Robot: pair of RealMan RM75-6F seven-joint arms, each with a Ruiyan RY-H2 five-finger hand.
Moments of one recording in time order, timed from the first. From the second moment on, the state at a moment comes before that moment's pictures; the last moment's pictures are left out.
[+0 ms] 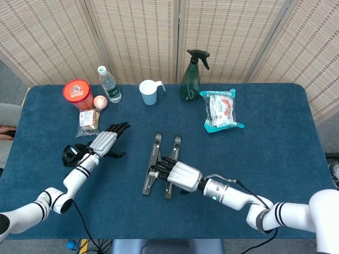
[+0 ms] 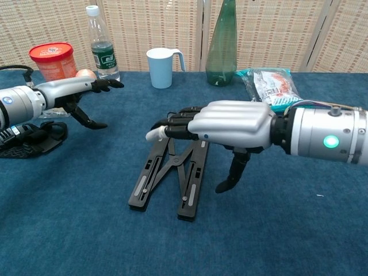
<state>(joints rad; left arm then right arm) -0.81 -1.60 -0.13 -1.01 1.35 0.82 -0.39 0.92 -1.47 -0.01 -1.46 -1.72 0.83 -0.01</state>
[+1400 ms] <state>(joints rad) -0.76 -1.59 -0.16 -0.94 1.33 0.81 -0.46 1.27 -1.62 -0.10 -1.14 -1.80 0.59 0.26</state>
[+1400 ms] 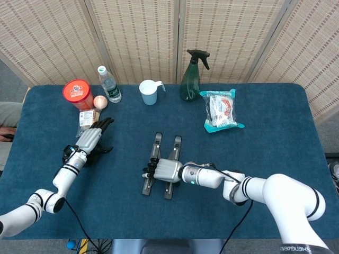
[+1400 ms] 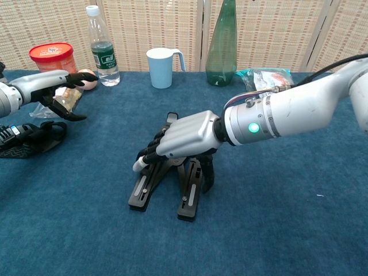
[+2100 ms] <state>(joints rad) -0.76 -1.59 -0.16 -0.94 1.33 0.82 -0.47 1.32 -1.65 -0.13 -1.09 -1.79 0.61 0.29</state>
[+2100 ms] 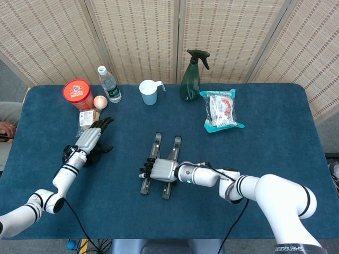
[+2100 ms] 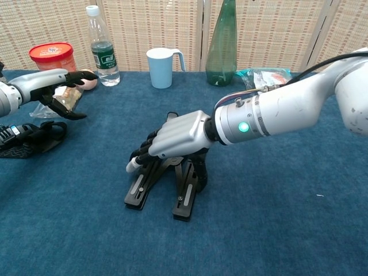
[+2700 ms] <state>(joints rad) -0.75 -1.58 -0.16 -0.96 1.34 0.82 -0.47 1.31 -1.68 -0.14 -1.05 -1.79 0.67 0.33</state>
